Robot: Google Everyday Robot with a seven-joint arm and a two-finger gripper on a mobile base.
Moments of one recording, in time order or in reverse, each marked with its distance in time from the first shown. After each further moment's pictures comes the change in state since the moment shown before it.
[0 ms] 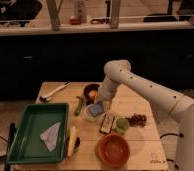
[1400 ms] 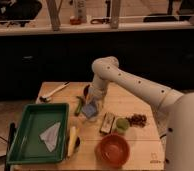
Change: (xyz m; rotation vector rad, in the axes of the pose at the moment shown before) arm -0.036 -0.024 0.003 -0.074 -0.009 -0.176
